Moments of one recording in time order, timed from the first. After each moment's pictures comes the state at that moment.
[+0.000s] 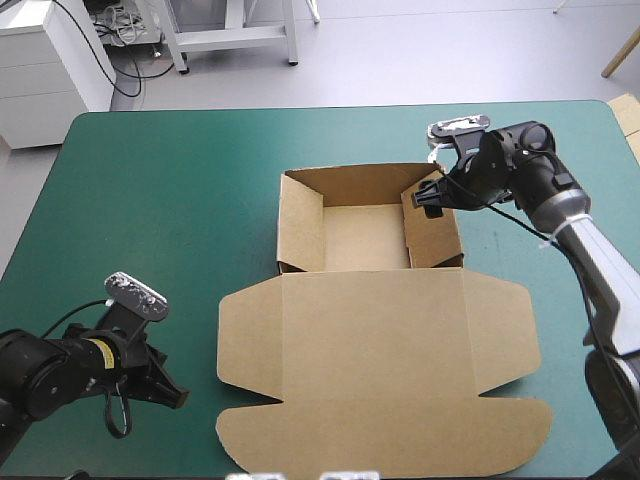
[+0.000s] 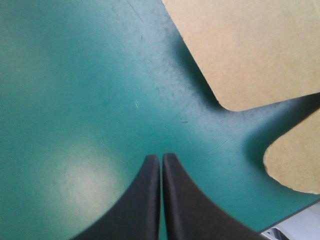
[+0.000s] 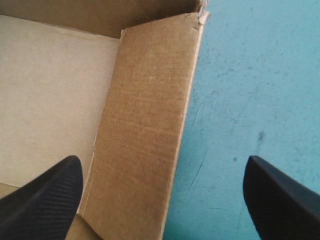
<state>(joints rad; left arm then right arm) -0.48 0.81 -0.83 0.03 1.20 0.06 0.27 1.68 -1.60 -0.04 1.05 0.01</state>
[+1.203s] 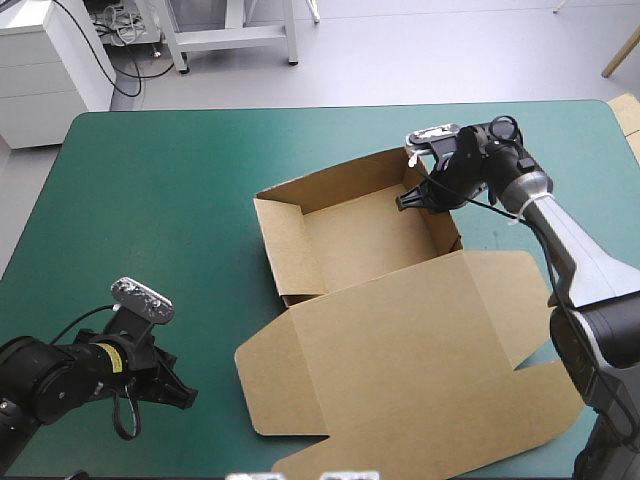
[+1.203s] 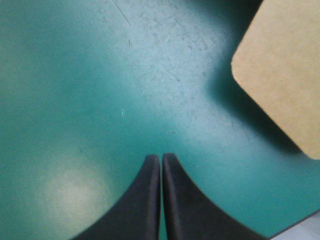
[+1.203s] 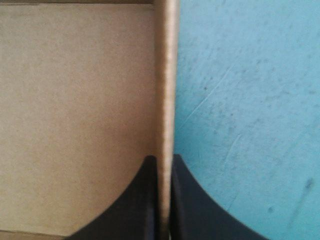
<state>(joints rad) -0.48 0.80 -0.77 0.00 1.12 0.04 0.25 1.86 -1.70 0.06 1.05 -0.12</state>
